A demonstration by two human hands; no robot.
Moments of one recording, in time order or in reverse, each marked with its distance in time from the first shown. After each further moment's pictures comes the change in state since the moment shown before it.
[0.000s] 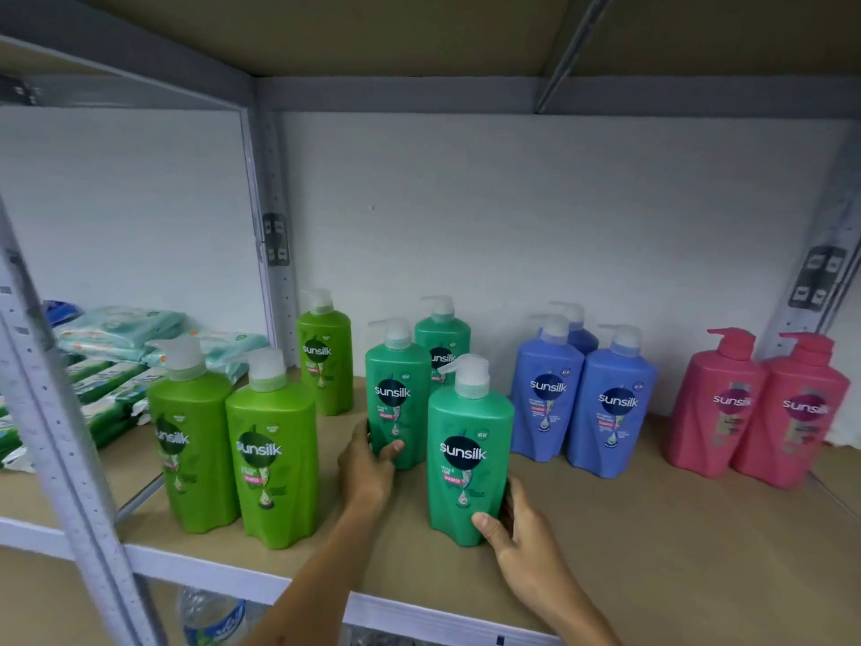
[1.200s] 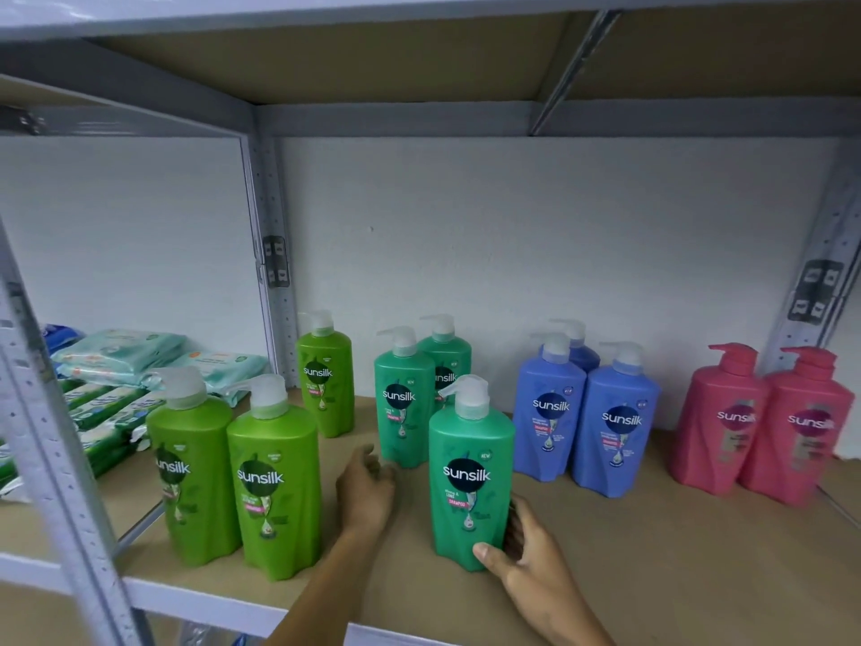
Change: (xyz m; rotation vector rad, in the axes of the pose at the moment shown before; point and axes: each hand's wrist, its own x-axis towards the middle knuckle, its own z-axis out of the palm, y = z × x) left_hand 0.018 -0.014 0.002 0.107 0.010 -0.007; right_hand 0.004 -0.003 -0.002 0.160 0.000 0.050
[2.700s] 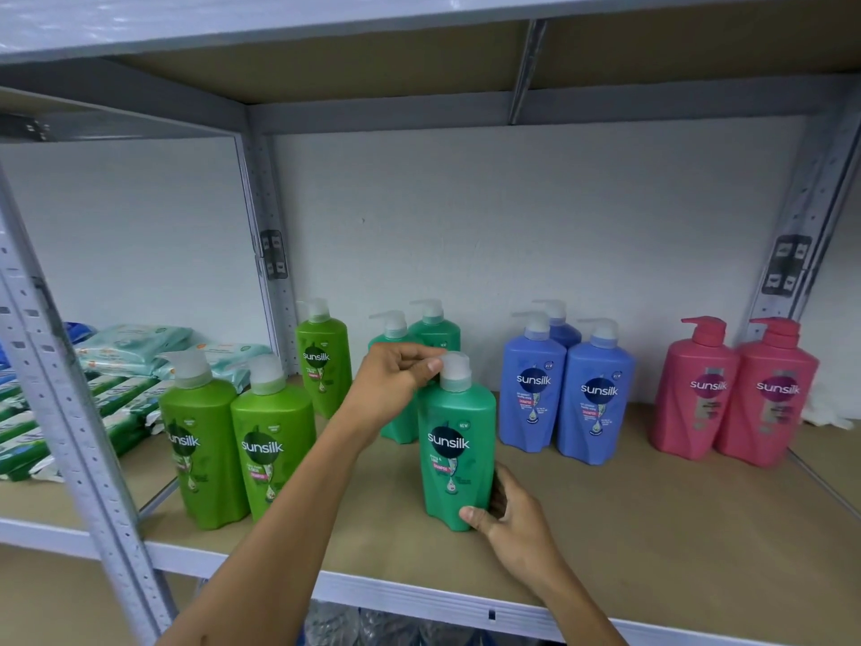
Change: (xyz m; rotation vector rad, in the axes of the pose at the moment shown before) left_hand -0.051 0.164 -0.057 -0.309 -0.455 0.326; right_hand -0.001 0.006 -0.001 -0.025 0.009 -0.025
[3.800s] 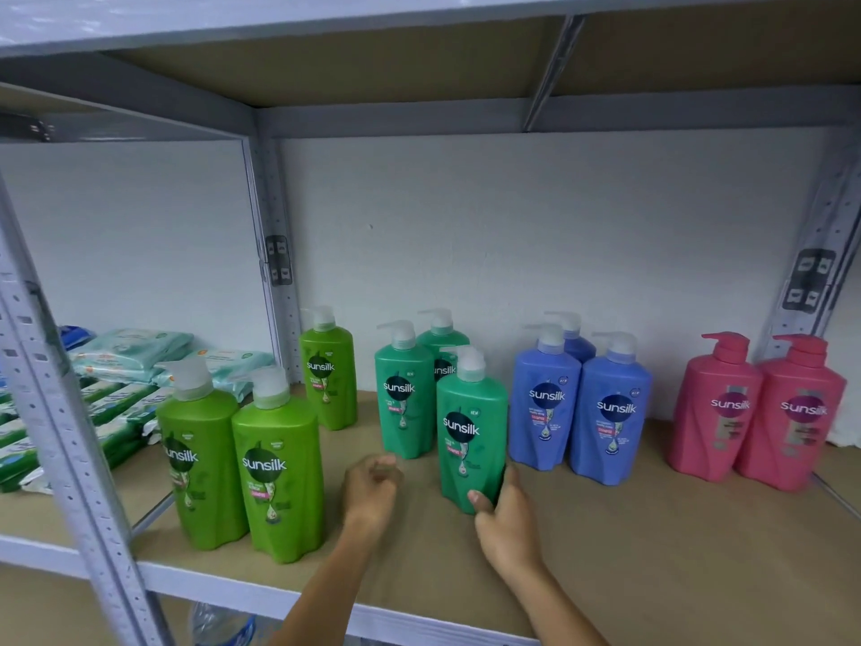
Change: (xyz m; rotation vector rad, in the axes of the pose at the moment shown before) left_hand -0.023 -0.155 -0.002 0.064 0.424 -0.425; right_hand 0.031 -0.011 0.028 -0.223 0.277 0.044
